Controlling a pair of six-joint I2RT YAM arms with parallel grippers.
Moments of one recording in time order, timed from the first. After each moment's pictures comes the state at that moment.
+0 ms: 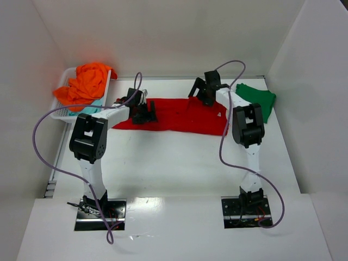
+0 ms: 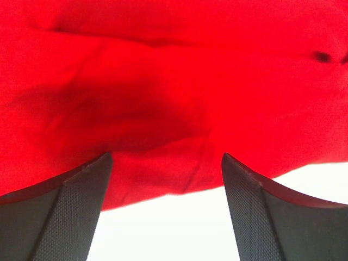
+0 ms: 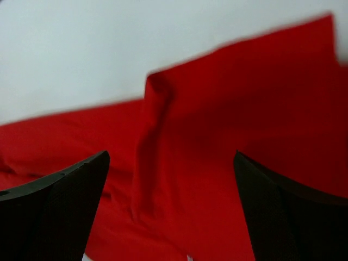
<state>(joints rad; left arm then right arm) -0.26 1.99 1.34 -0.28 0.19 -0.40 0.24 2.31 1.87 -0.36 -0.09 0.66</state>
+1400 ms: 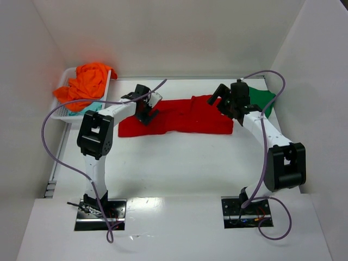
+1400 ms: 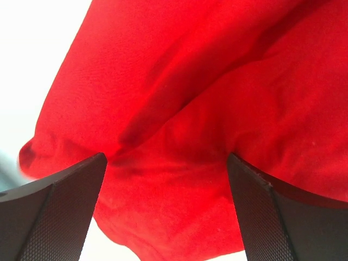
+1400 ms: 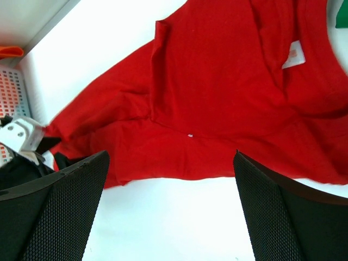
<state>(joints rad) -0.30 2.09 1.53 -0.47 -0.10 0.45 0.16 1.51 1.13 -0.25 -0.06 0.71</state>
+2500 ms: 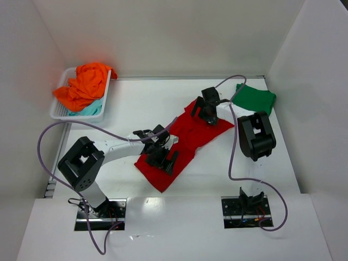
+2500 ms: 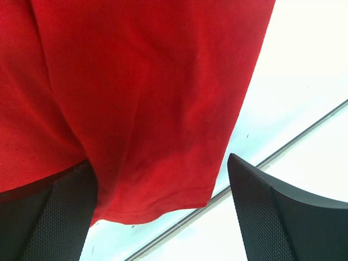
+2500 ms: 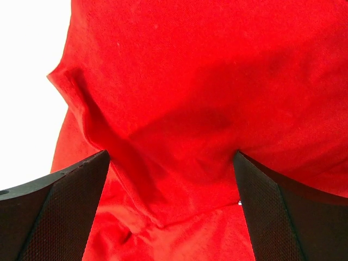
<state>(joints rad) -0.74 1.65 0.96 -0.56 0.30 -0.30 0.31 1.98 1.33 -0.33 0.07 0.70</state>
